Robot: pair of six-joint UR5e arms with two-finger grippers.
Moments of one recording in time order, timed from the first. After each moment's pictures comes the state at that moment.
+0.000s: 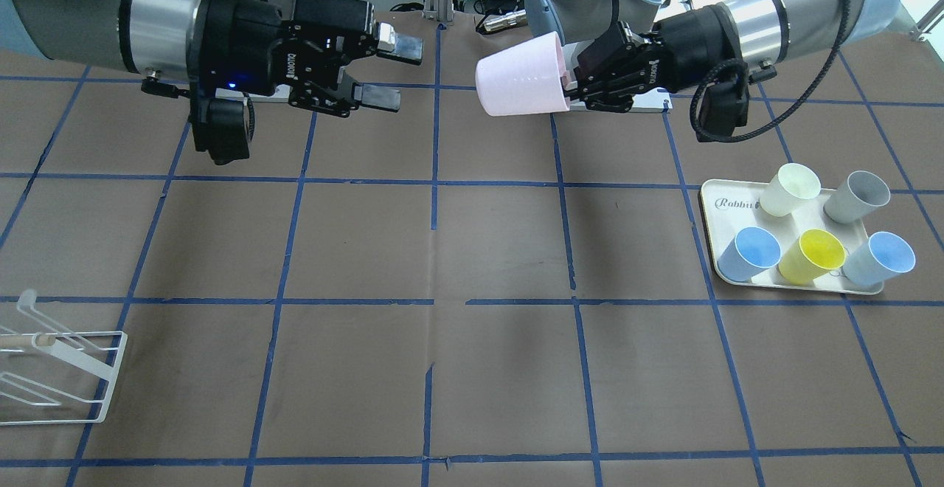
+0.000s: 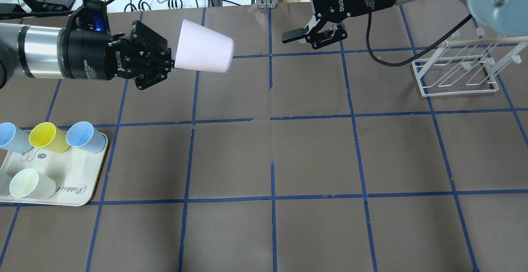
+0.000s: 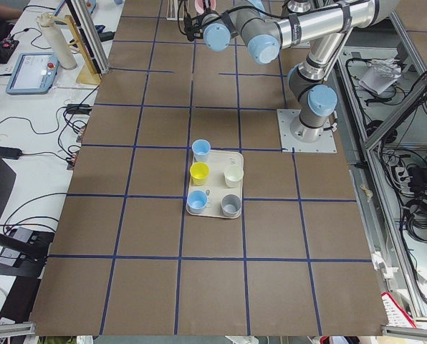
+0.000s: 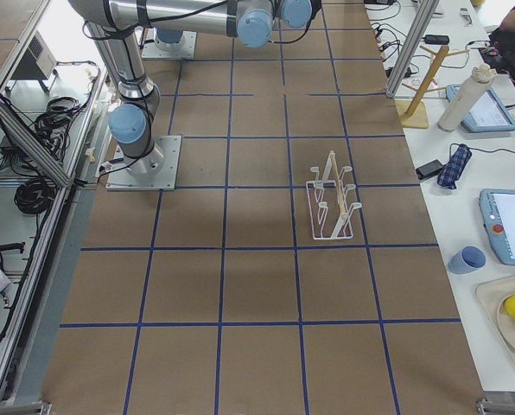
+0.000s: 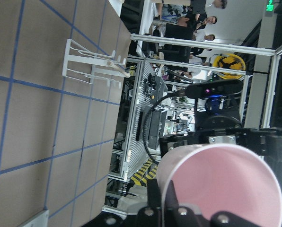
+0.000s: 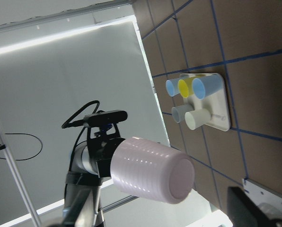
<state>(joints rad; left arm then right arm) -1.22 -1.44 -1.84 -1.91 0.47 0.37 1.49 -1.50 1.56 -1.31 -0.38 -0.07</state>
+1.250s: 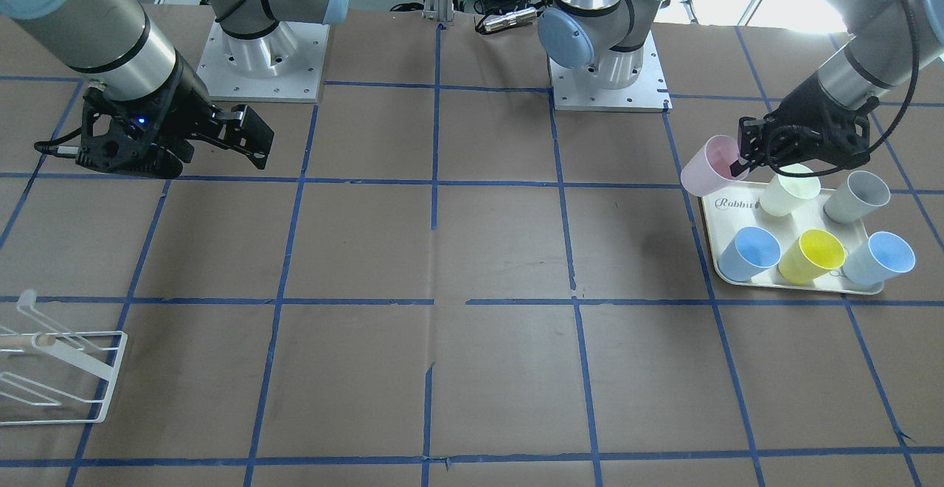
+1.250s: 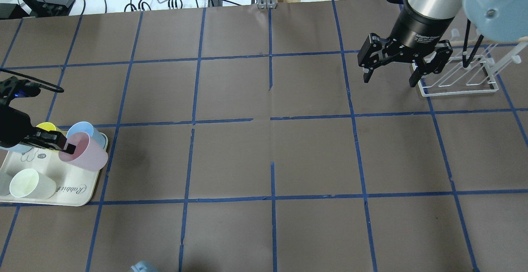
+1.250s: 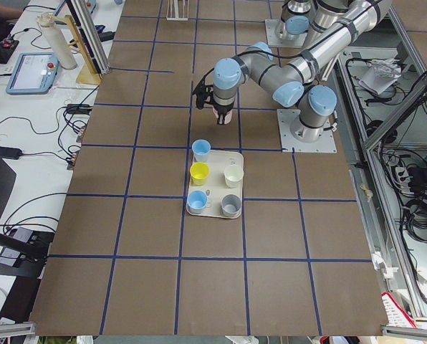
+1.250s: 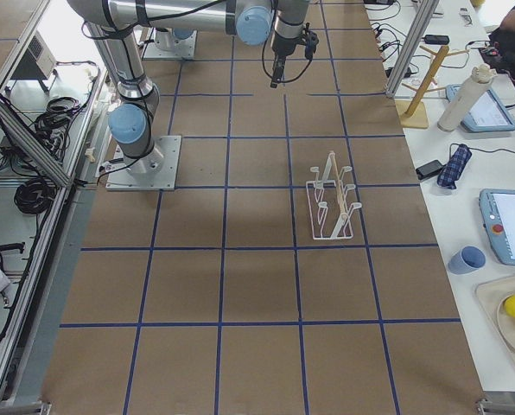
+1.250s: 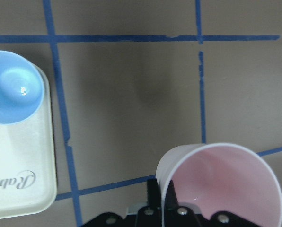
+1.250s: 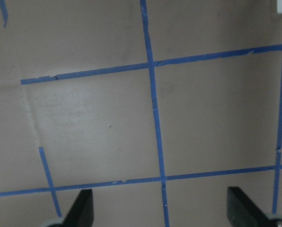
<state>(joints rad) -0.85 -1.46 -2.07 -1.32 1.38 0.93 1.54 -1.50 1.56 -1.50 -1.54 0.08</state>
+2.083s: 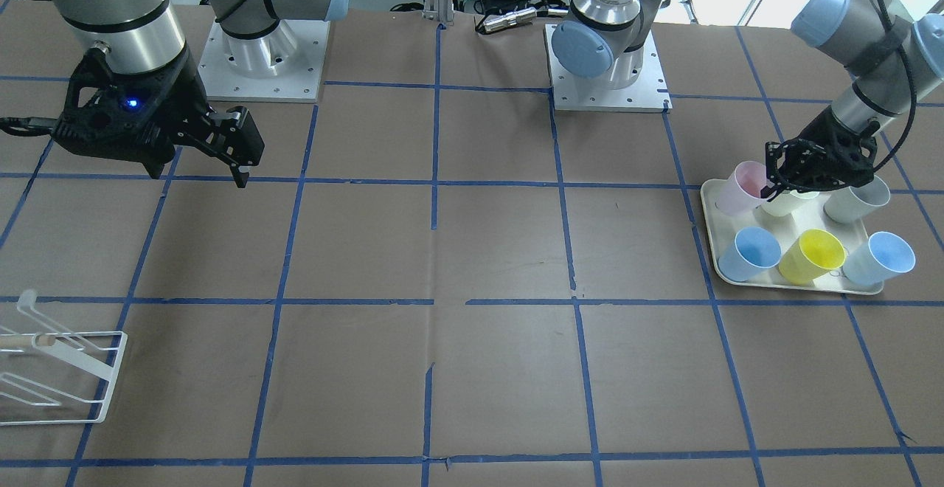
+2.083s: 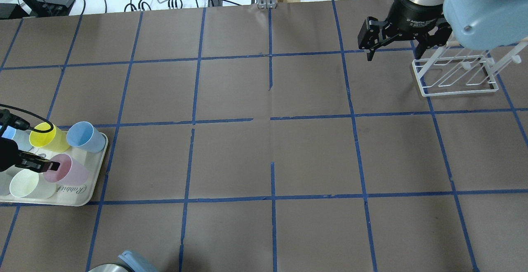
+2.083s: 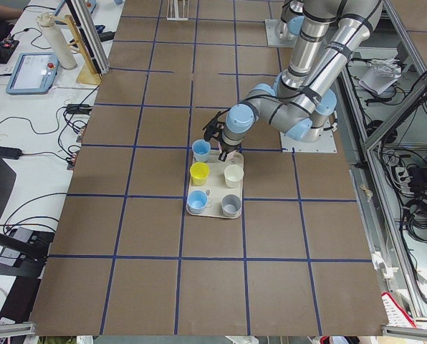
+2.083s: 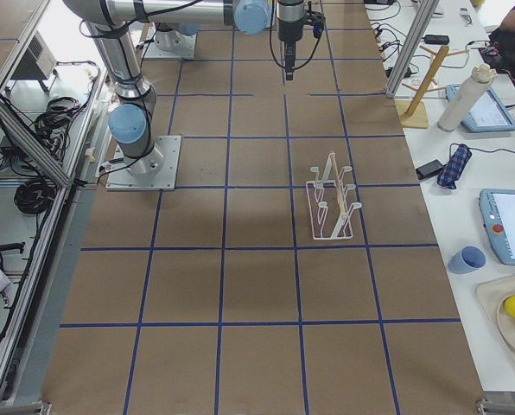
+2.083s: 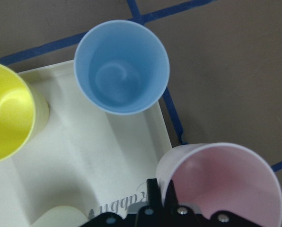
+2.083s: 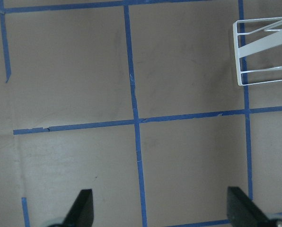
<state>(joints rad) -0.67 -1.59 -2.17 -1.05 1.38 1.30 1.58 -1.53 1.56 -1.70 -1.62 0.08</state>
